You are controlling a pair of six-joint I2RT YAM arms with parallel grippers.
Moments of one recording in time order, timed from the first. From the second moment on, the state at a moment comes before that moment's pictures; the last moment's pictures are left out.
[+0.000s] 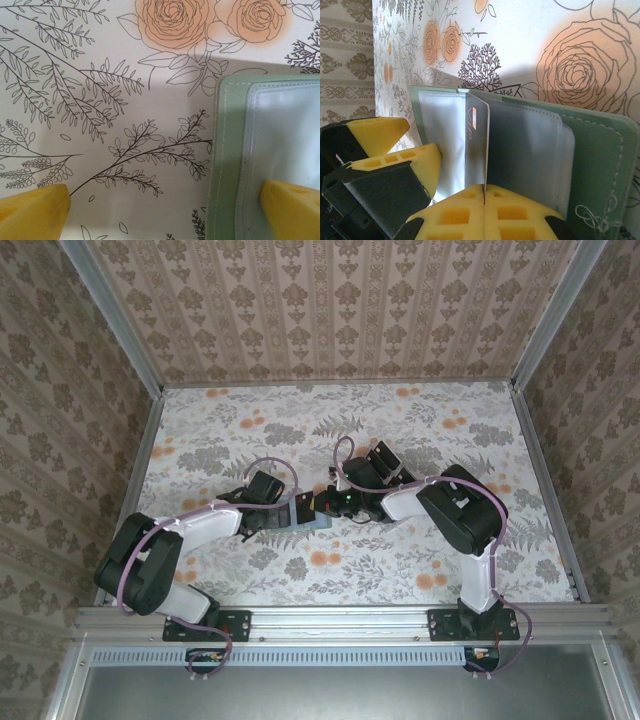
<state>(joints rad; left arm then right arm) -0.59 1.46 0.66 -0.36 -0.23 -0.54 0.64 1.97 0.92 0.38 -0.53 0.89</state>
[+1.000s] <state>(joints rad) -0.59 1.46 0.66 -0.37 -0.23 -0.54 0.66 1.98 0.95 0.32 -0.50 0.84</state>
